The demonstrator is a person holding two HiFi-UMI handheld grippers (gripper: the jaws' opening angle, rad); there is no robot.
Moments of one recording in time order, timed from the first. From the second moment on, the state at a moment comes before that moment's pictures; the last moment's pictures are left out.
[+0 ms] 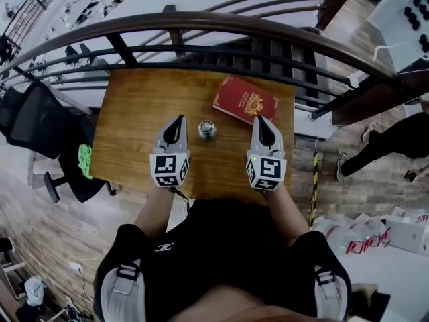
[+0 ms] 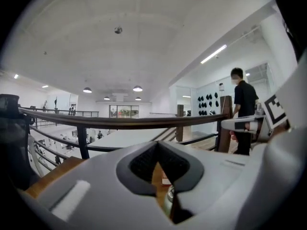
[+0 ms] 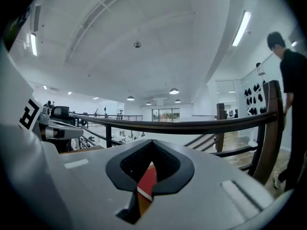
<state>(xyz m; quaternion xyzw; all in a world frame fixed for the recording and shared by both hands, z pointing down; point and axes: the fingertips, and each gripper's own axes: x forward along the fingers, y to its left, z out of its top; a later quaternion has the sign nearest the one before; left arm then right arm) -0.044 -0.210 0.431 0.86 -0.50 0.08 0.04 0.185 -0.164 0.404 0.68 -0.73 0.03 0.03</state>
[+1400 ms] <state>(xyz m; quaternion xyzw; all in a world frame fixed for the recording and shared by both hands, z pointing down) 0.023 -0.200 0.375 0.88 -0.47 0.06 0.04 0.229 -0.159 0.352 0.71 -0.71 0.02 0.00</state>
